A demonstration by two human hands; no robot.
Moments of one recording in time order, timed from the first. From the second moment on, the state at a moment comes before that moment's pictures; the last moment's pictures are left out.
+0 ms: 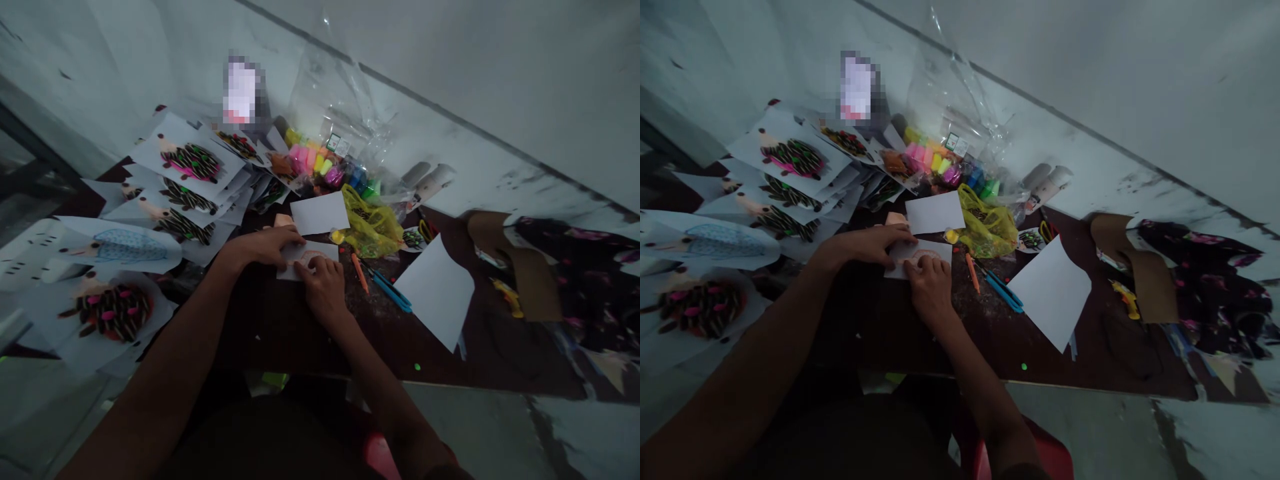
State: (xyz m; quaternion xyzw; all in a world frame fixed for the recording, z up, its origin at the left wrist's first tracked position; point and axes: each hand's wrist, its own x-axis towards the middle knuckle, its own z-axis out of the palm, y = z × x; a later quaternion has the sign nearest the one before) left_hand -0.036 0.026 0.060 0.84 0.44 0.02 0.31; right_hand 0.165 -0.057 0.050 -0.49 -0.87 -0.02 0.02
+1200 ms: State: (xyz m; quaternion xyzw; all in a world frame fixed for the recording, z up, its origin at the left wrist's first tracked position) left_hand -0.027 0.025 0.059 0.84 0.45 0.01 0.30; right_hand 0.165 -0.060 0.056 -0.53 -0.85 -0.04 0.00
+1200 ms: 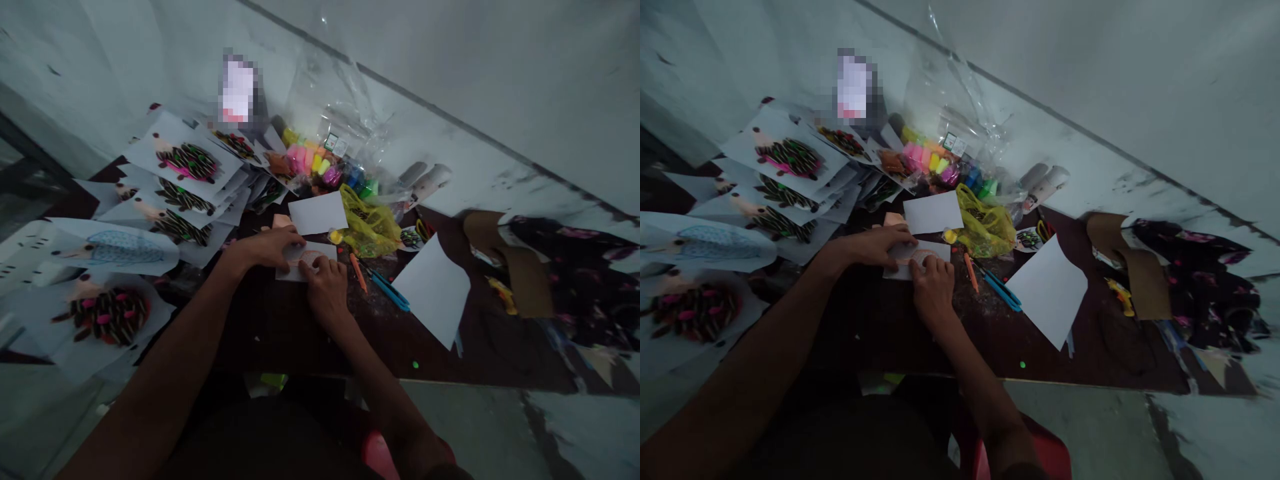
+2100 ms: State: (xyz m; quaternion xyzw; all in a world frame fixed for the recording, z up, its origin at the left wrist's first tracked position) left_hand -0.027 0.025 0.057 0.84 0.46 0.00 0.29; right_hand 0.179 -0.051 0.053 -0.58 -0.81 -0.01 0.08
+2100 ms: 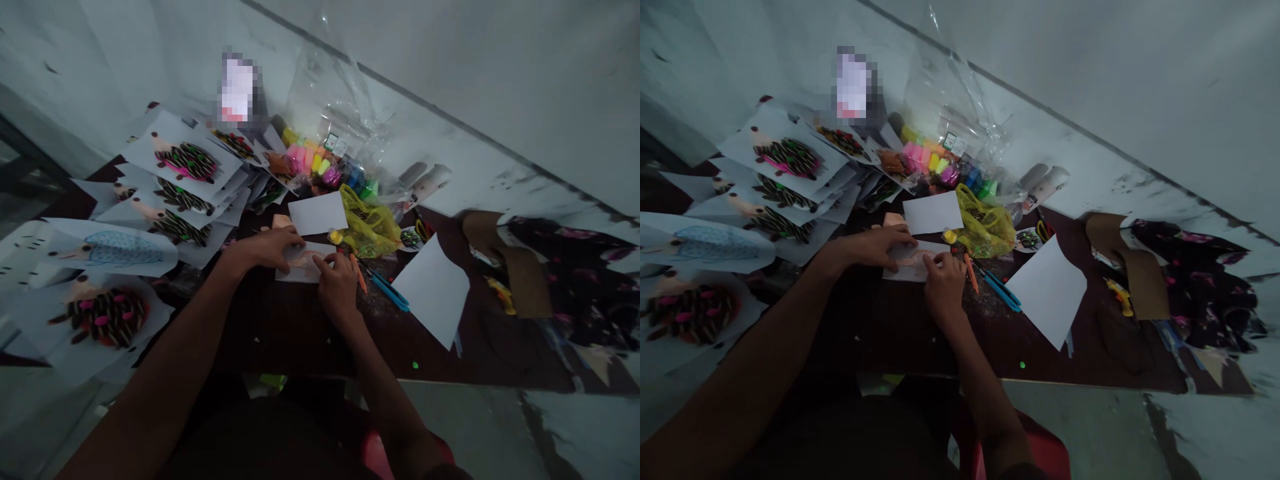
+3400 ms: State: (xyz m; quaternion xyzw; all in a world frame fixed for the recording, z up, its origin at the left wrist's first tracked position) left_hand -0.030 0.026 0.058 0.84 0.45 0.01 0.31; right_hand 0.174 -0.055 0.054 -0.53 -0.85 0.02 0.04
